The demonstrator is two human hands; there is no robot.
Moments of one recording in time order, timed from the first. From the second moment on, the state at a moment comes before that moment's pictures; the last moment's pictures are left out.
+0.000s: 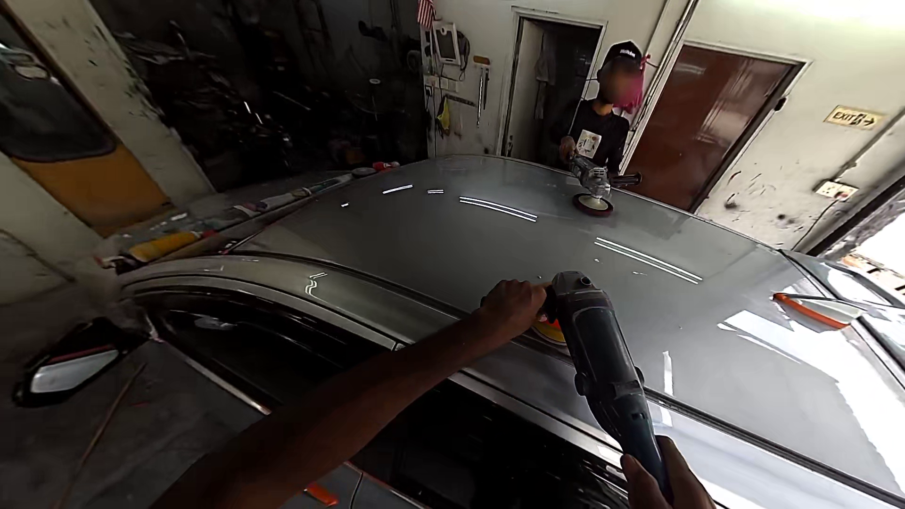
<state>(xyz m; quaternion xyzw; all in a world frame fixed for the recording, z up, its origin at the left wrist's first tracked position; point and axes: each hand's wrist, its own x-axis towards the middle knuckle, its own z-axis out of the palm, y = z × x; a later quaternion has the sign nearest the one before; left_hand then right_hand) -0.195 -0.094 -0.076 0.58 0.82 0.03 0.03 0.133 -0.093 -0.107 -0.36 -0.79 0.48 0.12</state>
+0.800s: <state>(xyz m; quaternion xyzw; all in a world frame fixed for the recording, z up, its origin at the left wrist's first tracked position) -0.218 -0.142 -0.080 0.52 0.86 -0.02 0.01 0.113 -0.107 -0.115 -0.32 -0.82 0.46 0.12</state>
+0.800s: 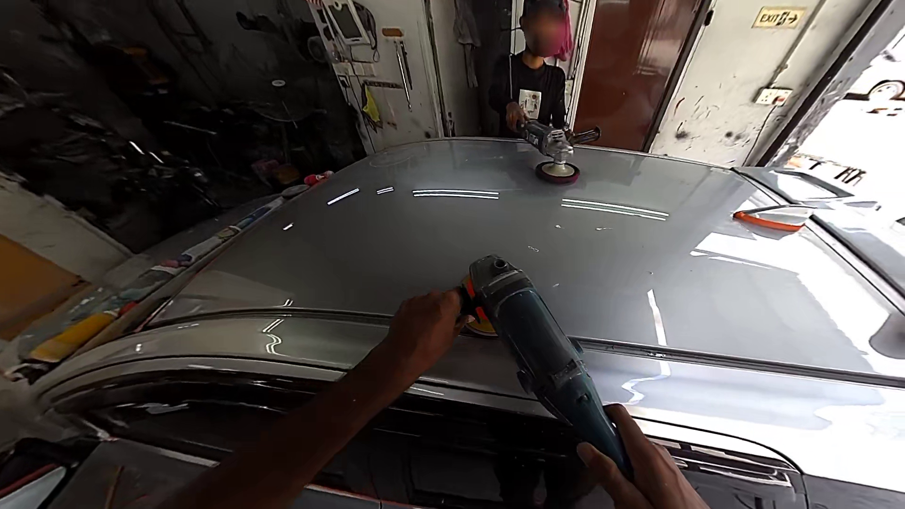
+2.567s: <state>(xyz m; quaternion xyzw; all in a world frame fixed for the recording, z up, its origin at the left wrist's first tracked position) -0.250 -0.161 -0.095 0.49 0.86 0.09 -0.11 0.056 -0.086 -0.089 -0.29 -0.82 0.48 0.06</state>
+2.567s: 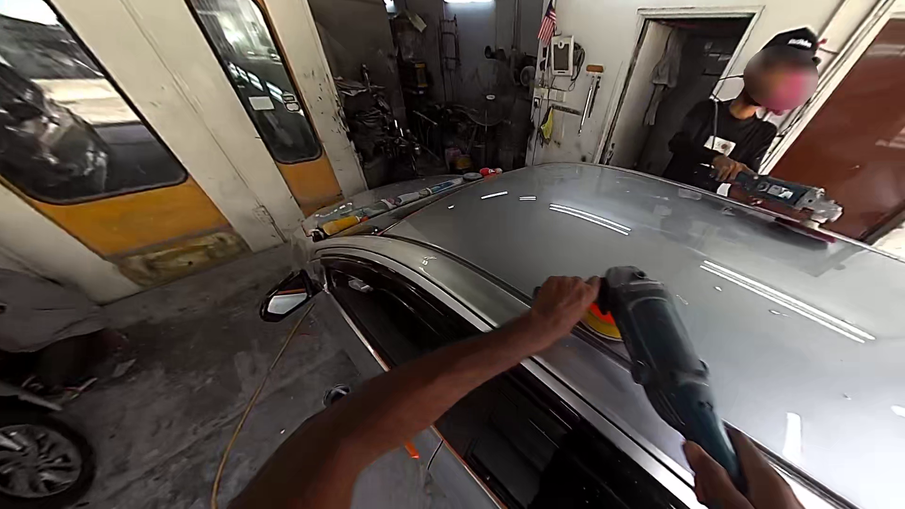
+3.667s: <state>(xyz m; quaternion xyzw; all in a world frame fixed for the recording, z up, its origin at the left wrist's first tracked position) -0.034 0.118 -0.071 0.75 0.66 0.01 -0.05 0.251 -0.016 -0.100 -0.55 -0.63 0.48 0.26</state>
